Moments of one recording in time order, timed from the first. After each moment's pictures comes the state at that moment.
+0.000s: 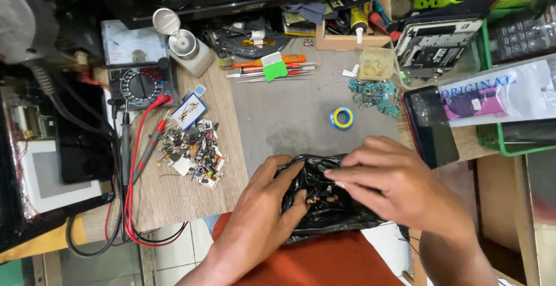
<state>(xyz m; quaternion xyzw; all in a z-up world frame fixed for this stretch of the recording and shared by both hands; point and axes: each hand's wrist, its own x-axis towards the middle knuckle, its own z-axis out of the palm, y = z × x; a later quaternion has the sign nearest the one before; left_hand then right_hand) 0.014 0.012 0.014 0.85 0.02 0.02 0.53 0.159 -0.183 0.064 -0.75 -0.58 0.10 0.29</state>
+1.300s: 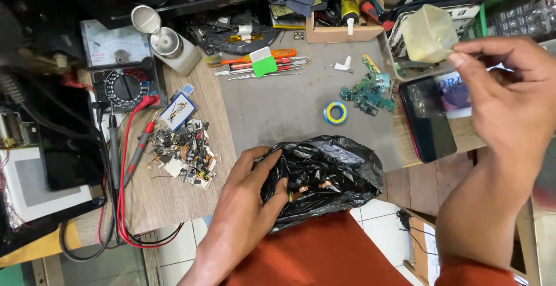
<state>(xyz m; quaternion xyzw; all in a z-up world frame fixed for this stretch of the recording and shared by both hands) 0.014 0.018 -0.003 0.87 0.08 0.03 0.49 0.240 -0.258 0.057 -0.88 -0.27 -0.08 0.38</state>
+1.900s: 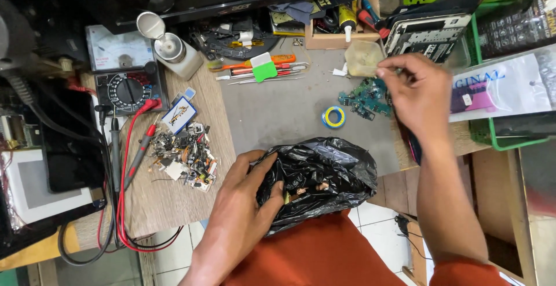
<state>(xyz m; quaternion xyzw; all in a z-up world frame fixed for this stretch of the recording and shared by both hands) 0.009 0.022 -0.002 0.87 0.09 0.04 0.48 0.260 -0.211 -0.009 -0.89 -0.30 -0.05 0.35</state>
